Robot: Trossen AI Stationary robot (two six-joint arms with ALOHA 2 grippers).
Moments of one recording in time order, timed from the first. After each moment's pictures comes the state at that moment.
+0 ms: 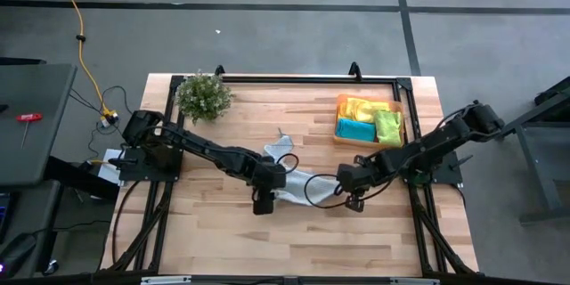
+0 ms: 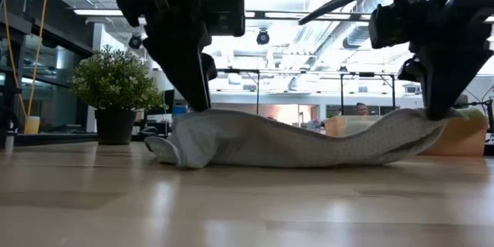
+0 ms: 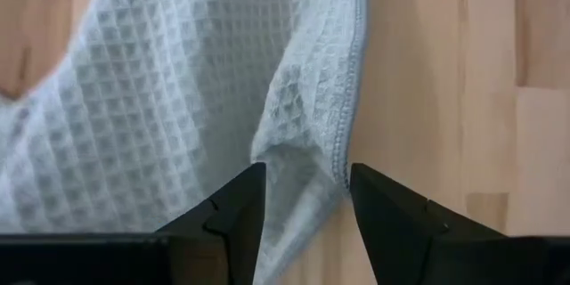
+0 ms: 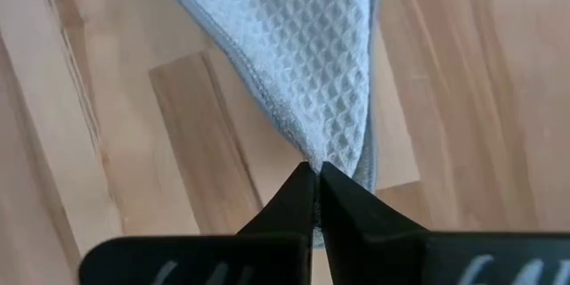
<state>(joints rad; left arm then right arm) -0.11 1.80 1.16 -0.47 0.08 -0.29 0.35 1.40 0.80 -0.65 0.01 0.65</state>
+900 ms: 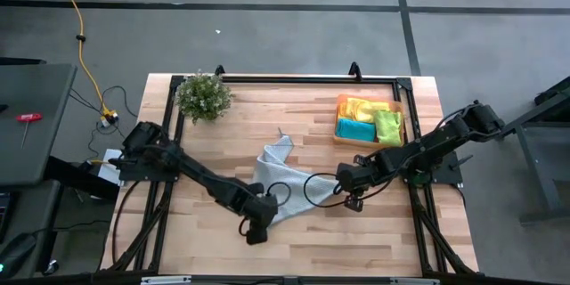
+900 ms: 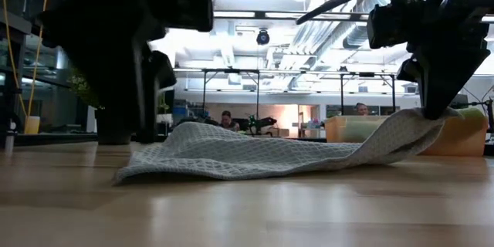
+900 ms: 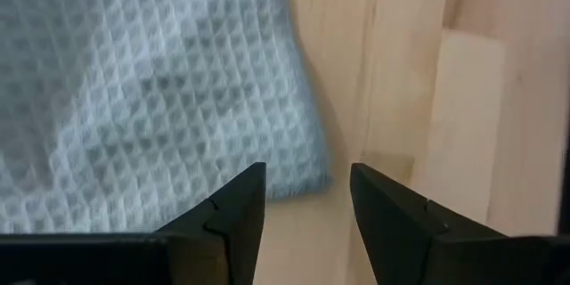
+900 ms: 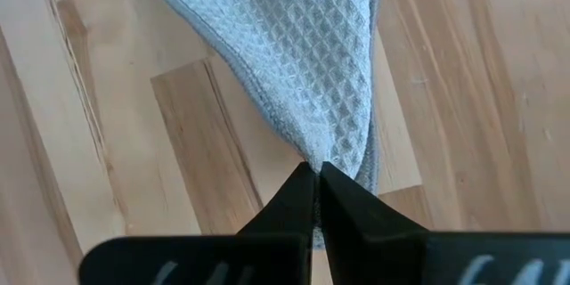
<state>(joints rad) -0.35 1.86 1.16 -0.44 -0.02 -0.62 0.35 1.40 0.80 -0.64 0.01 0.66</state>
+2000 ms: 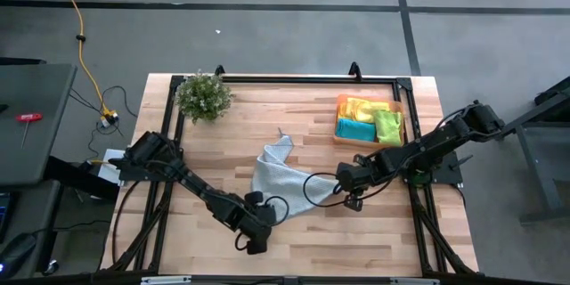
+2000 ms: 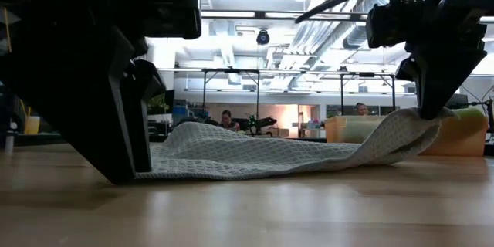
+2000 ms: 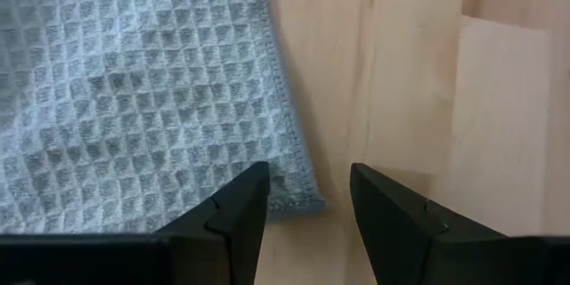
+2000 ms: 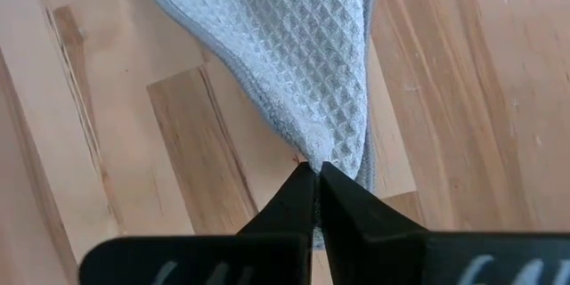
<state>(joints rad) -0.45 1.97 1.16 -0.37 -0.20 -0.68 0.35 1.40 0.80 -0.63 0.03 0.65</state>
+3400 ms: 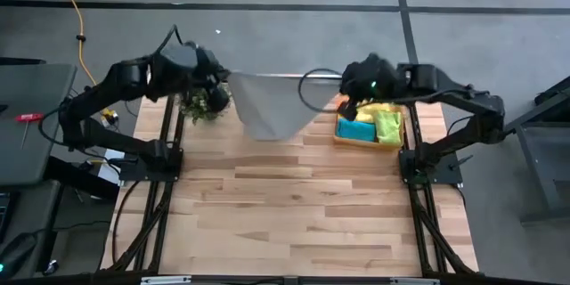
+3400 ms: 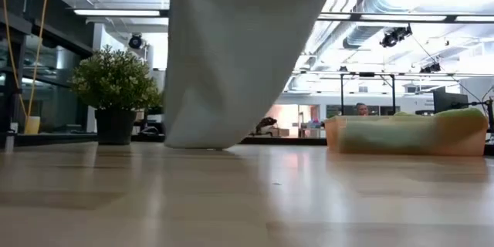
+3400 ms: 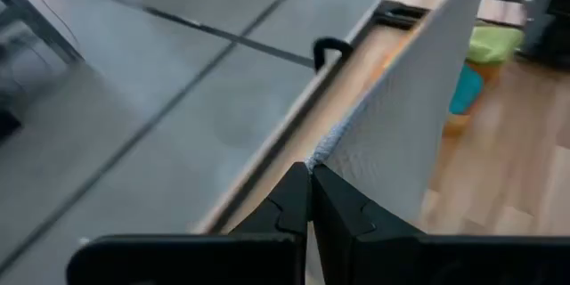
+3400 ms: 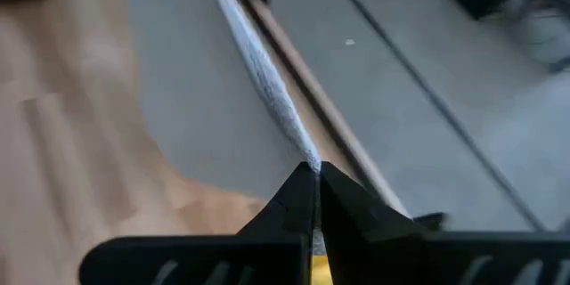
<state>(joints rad) 0.39 1.16 1.58 -1.01 -0.37 -0.03 -0.16 1.35 1.68 -1.10 0.42 0.08</state>
